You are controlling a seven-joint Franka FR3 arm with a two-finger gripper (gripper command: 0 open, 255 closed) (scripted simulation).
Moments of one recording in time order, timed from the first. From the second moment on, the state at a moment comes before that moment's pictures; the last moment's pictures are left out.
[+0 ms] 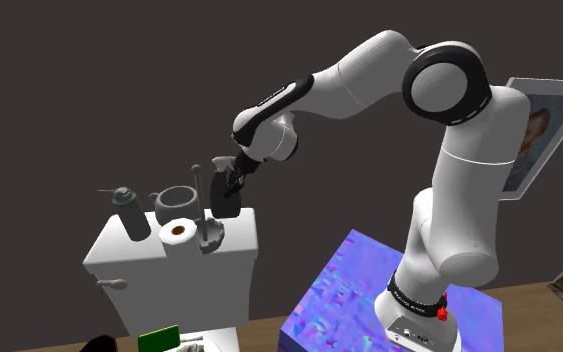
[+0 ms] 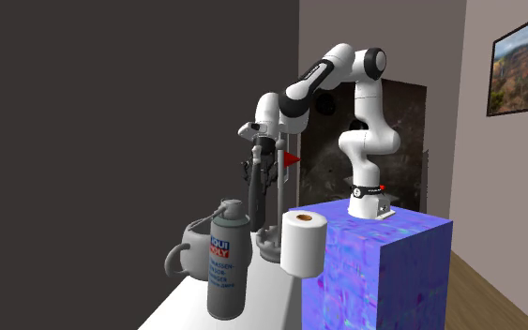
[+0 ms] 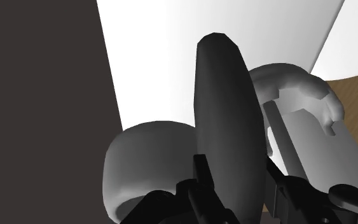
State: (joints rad) arm 0.42 0.14 -0.33 -2.24 0.89 2.63 -1.44
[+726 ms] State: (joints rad) arm 0.43 0.03 -0.36 -2.22 0.70 2.55 -1.27
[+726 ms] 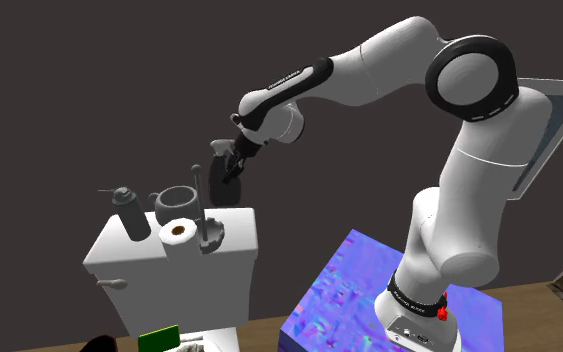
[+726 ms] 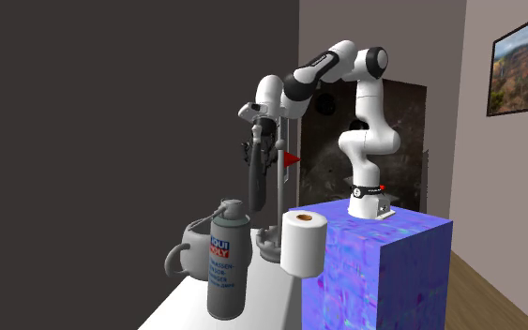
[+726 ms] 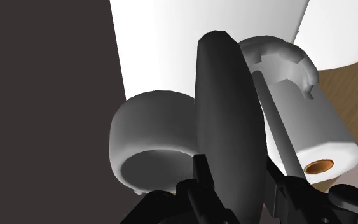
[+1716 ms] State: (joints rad) arm 0.42 -0.05 -0.36 -2.13 0.54 2.42 -1.10
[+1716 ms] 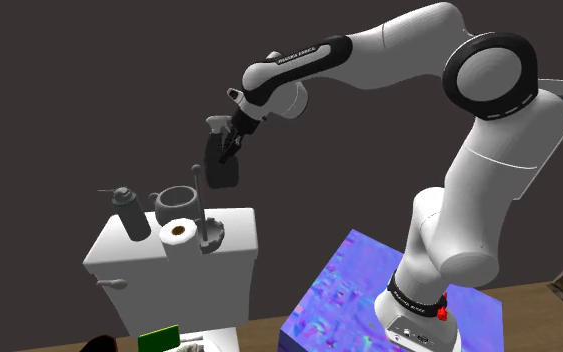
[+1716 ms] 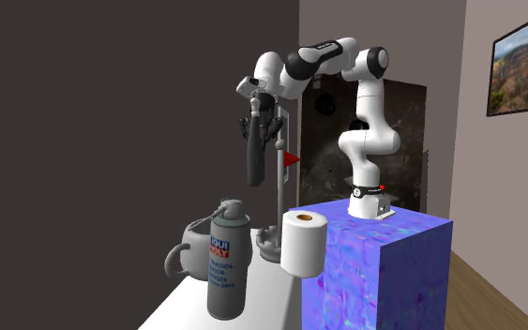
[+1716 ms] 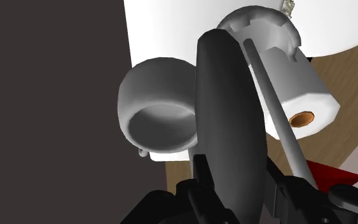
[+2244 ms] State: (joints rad) arm 0.42 0.24 -0.34 -1.78 0.61 2.35 -1.07
